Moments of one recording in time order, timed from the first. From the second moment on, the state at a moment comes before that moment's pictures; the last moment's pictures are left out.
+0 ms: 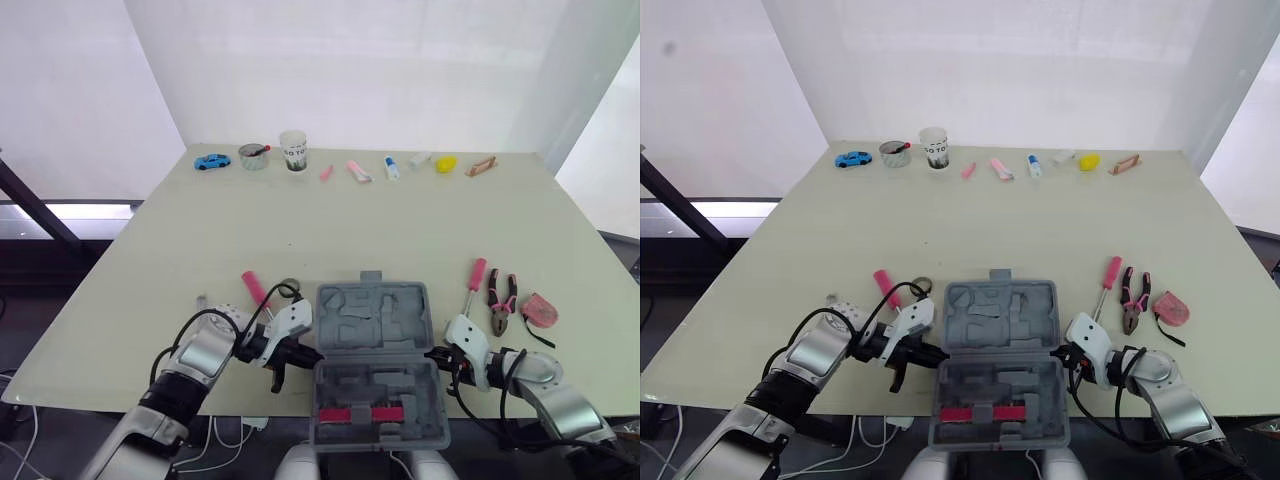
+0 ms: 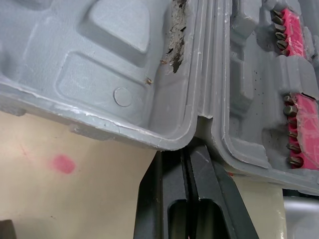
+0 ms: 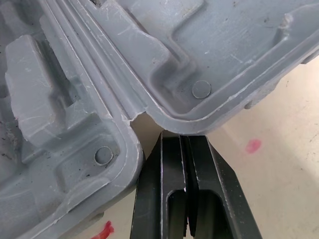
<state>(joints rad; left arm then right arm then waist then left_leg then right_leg) -0.42 0.60 -0.31 0.26 -0.04 0.36 -1.36 -0.08 -0.52 0.19 0.01 0.11 0.25 0.89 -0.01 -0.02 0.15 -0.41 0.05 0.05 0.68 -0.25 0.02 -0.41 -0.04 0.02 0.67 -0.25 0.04</state>
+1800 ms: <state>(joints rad) -0.45 0.56 -0.33 0.31 -0.03 0.31 -1.35 -0.07 -0.55 0.18 0.00 0.13 0.25 0.87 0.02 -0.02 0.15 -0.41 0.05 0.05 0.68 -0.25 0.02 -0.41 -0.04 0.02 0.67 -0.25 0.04</state>
